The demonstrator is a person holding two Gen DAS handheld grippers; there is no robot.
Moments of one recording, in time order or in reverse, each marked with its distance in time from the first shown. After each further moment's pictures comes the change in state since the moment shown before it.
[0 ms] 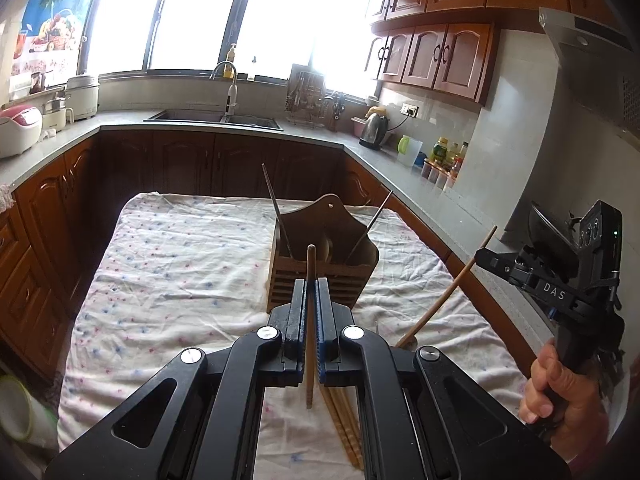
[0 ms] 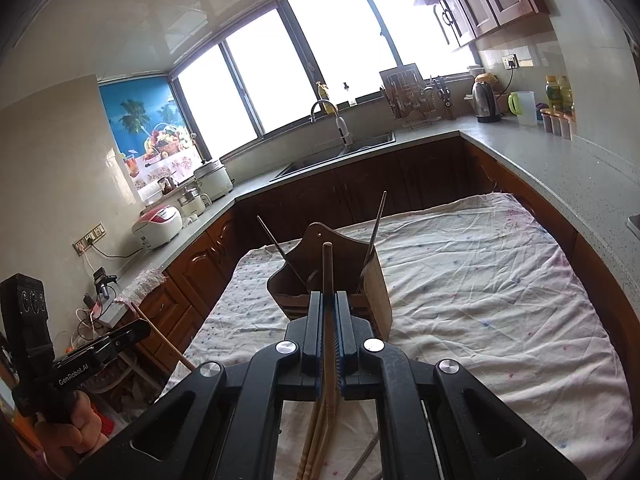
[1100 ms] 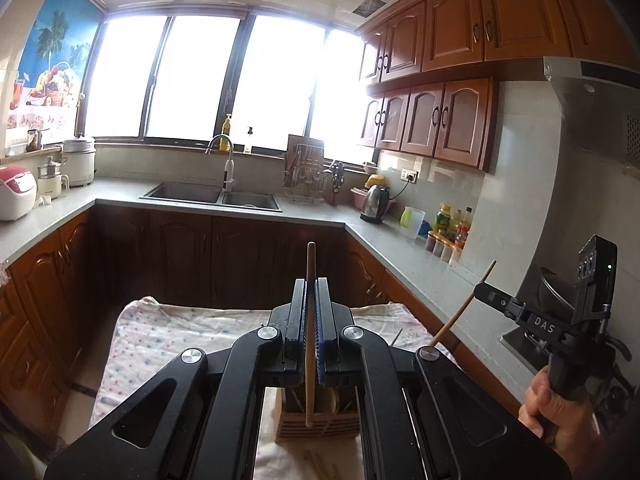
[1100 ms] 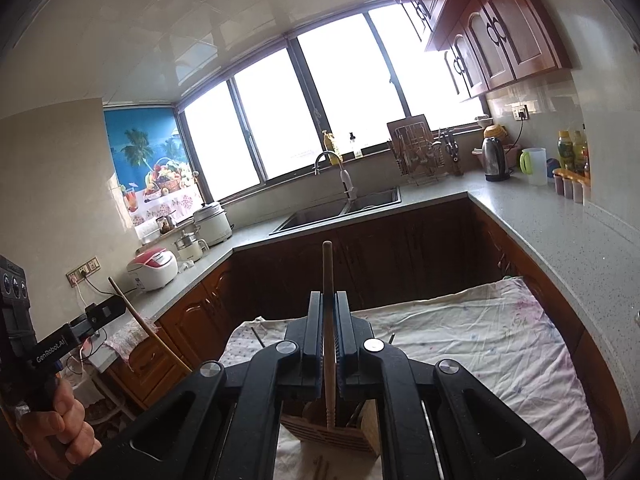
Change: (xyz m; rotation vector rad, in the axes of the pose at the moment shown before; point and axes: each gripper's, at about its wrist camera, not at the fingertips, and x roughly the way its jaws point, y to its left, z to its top) left arm 0.032 0.003 0.130 0.039 -0.236 0.007; right arm 0.033 0.004 0.111 -0.050 -0.163 -0.008
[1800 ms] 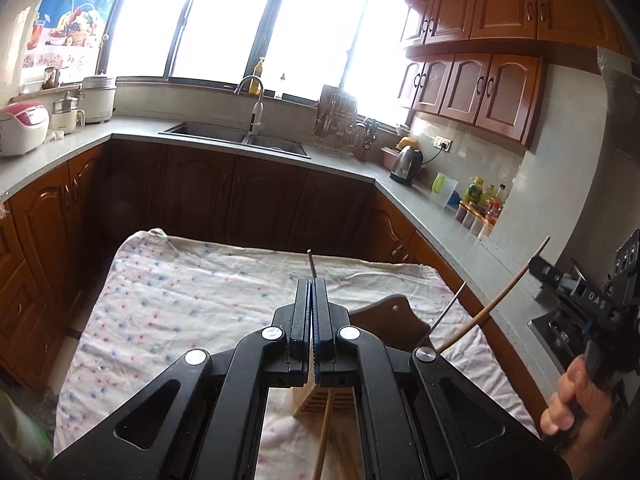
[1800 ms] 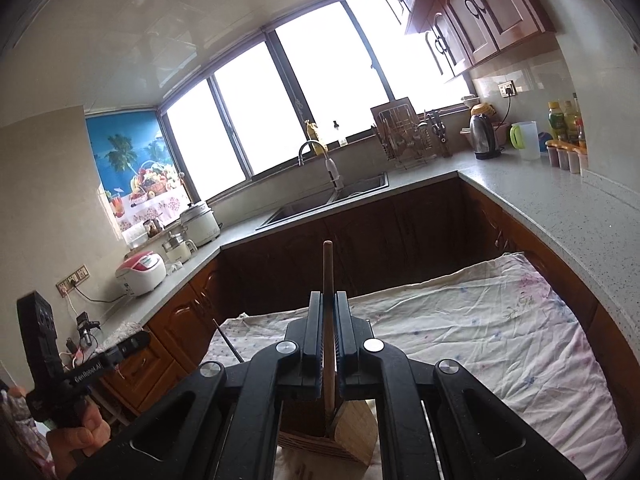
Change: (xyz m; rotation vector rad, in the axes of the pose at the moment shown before) left arm 0.058 0.048 -0.072 -0.121 0.163 0.060; right arm 0.034 -0.038 -0.031 0.074 0.008 -0.010
